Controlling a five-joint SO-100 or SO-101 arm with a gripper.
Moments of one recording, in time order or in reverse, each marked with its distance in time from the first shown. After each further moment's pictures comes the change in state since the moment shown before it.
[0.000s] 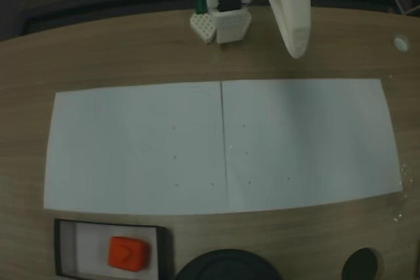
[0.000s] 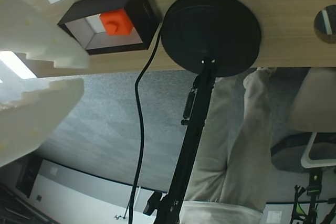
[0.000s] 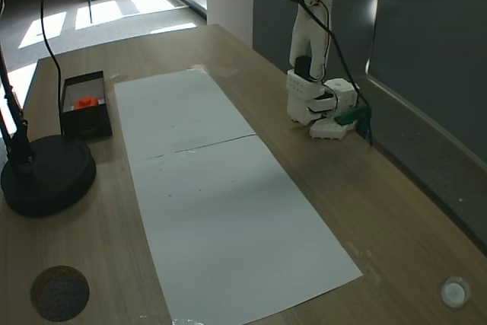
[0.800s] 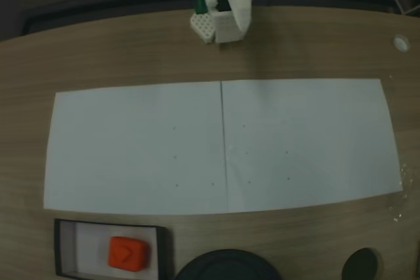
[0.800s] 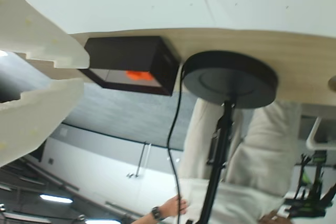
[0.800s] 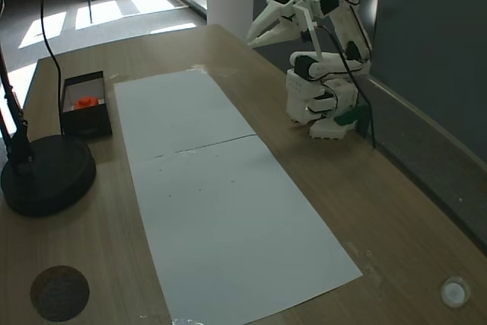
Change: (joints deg) arm 6.0 94.0 103.6 -22.9 -7.4
